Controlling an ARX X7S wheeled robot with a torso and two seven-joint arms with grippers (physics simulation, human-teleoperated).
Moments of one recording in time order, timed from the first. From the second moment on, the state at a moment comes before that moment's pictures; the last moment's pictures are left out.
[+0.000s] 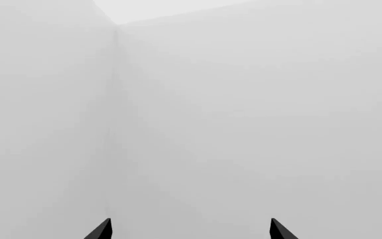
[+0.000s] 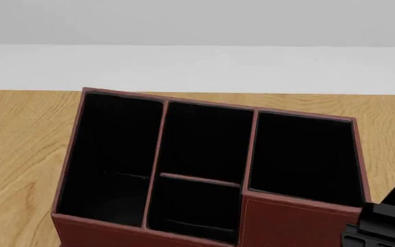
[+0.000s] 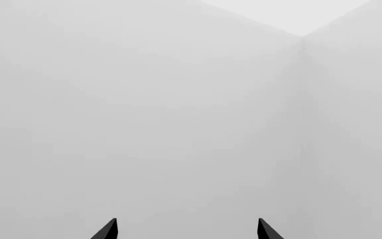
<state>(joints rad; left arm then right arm) -1.24 -1.51 1.49 1.05 -0.80 0.19 -1.44 1.12 1.56 -1.33 -1.05 0.87 -0.07 1.46</state>
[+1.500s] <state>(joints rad) -1.49 -1.55 1.76 1.05 -0.76 0.25 -1.44 2.14 0.60 -1.36 -0.23 1.29 1.23 -0.63</state>
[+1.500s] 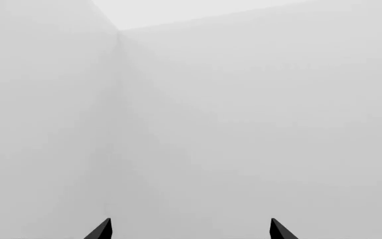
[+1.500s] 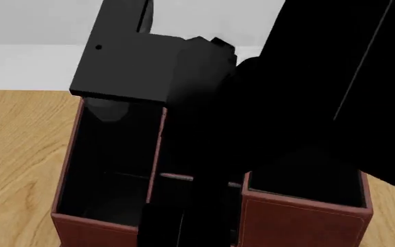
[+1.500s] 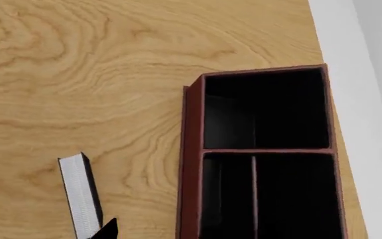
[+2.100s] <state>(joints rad) -1.54 -1.51 1.85 1.04 -0.73 0.26 -1.48 2.16 0.55 -1.57 -0.35 1.08 1.20 -0.91</state>
